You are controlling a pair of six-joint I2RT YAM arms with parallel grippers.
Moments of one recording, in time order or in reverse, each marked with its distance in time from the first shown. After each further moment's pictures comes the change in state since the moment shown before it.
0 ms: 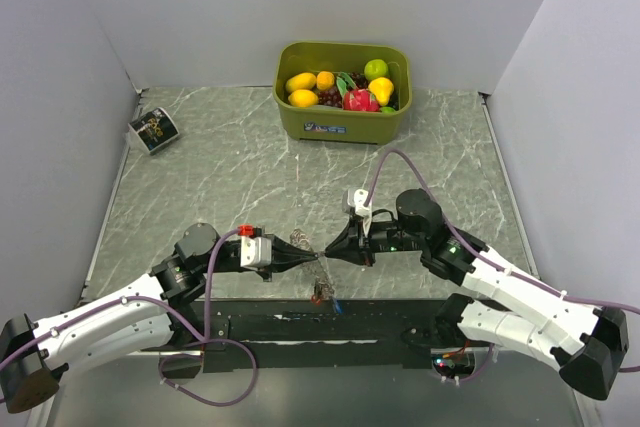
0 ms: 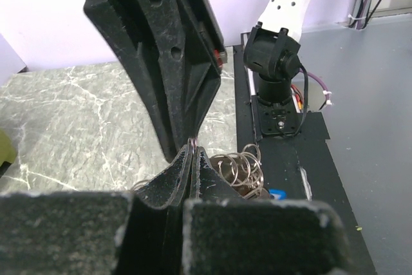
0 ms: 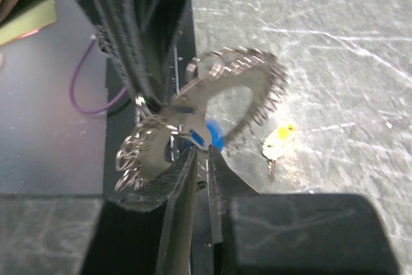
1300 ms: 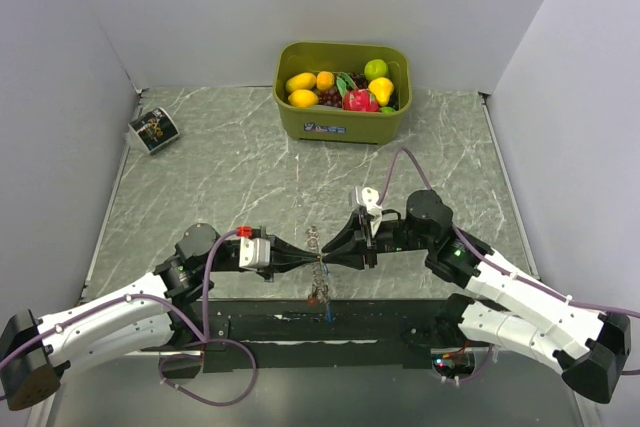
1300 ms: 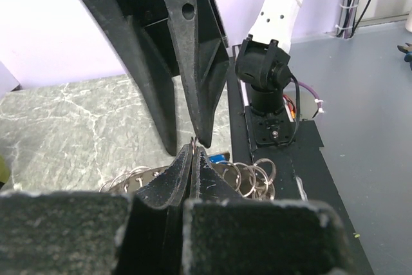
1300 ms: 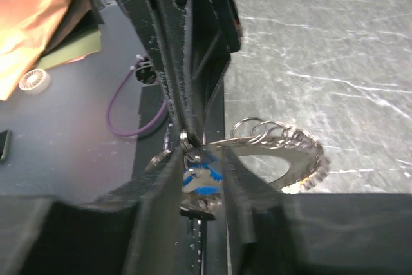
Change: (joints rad) left arm -0.001 0.030 -0.009 0.090 0.043 -0.016; right arm 0.007 -0.036 0.000 0.124 -0.106 0.092
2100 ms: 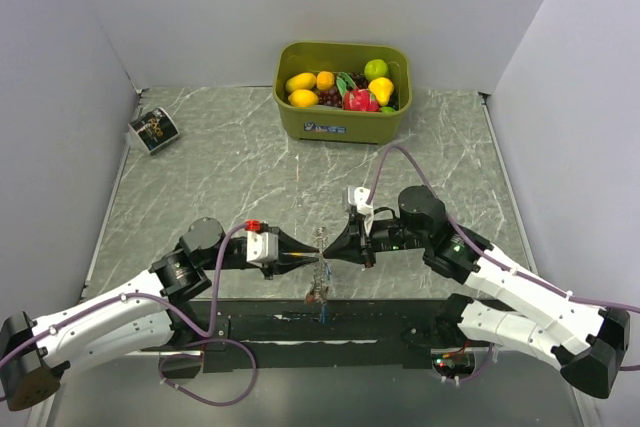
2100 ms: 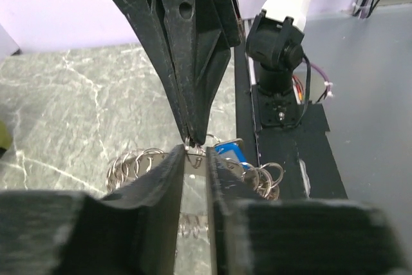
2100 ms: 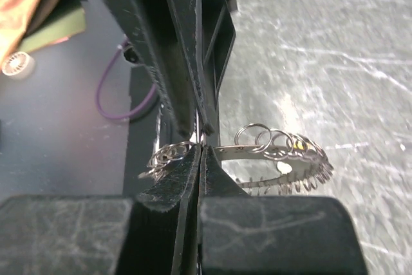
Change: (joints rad) left arm 0.001 -0.003 0.055 -0.170 -0.054 0.027; right arm 0.013 0.033 0.060 -0.143 0.054 -0.064
